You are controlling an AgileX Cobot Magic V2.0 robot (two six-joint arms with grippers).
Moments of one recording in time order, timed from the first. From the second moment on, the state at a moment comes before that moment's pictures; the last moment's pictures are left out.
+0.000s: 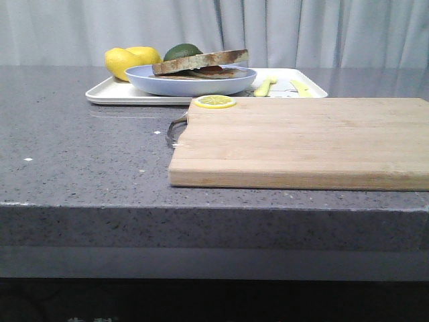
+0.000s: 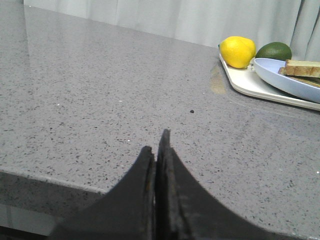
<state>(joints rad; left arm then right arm) 0.02 -0.01 0.00 -0.02 0.19 -0.17 0.10 0.22 -0.28 0.06 0.26 0.05</state>
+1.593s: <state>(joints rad) 0.02 -0.01 0.00 -0.02 0.18 -0.17 0.09 -0.01 0.03 0.12 0.15 0.05</state>
